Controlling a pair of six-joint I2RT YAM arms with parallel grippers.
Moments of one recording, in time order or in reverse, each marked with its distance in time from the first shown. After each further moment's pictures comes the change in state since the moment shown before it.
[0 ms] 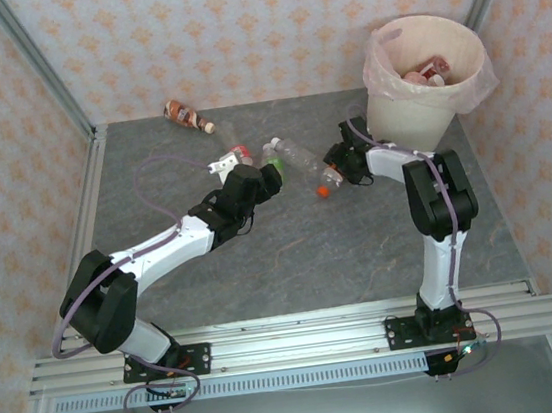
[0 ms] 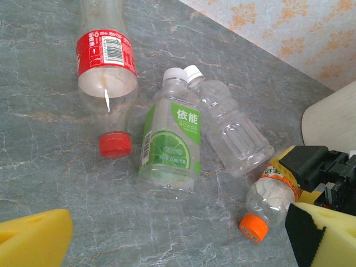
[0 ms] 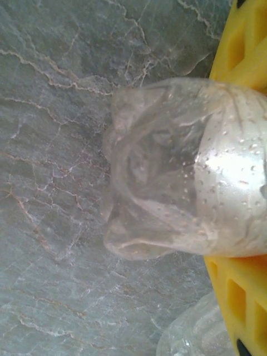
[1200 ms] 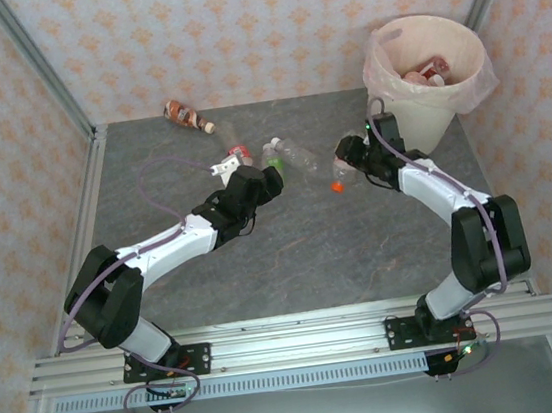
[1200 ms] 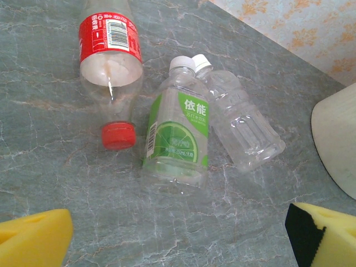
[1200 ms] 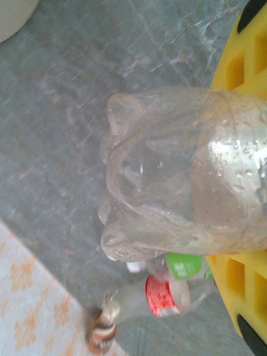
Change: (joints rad) left arm 0.000 0.032 0.000 0.000 0.008 -0.024; right arm -0.024 -0.449 -0.206 0.045 -0.088 -0.240
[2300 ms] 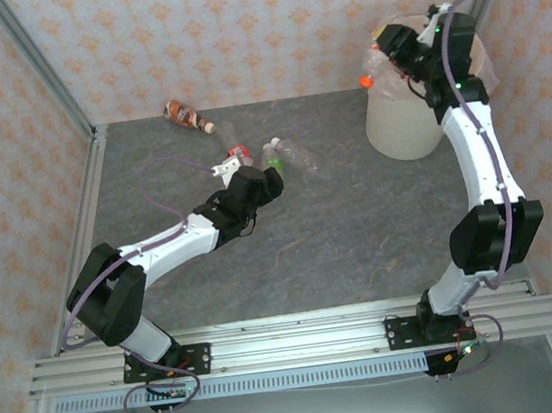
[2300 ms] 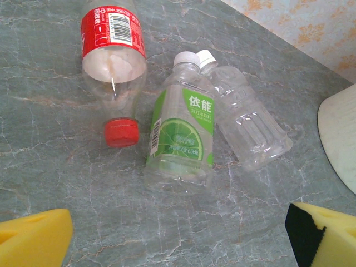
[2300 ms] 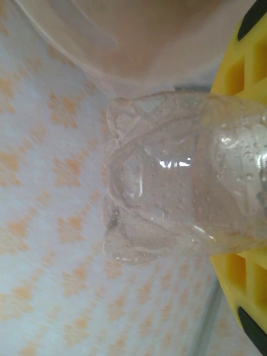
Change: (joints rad) left arm 0.000 0.015 0.001 -0.001 -0.001 -0.002; right arm -0.287 0.132 0.708 -0.102 -0.232 0.054
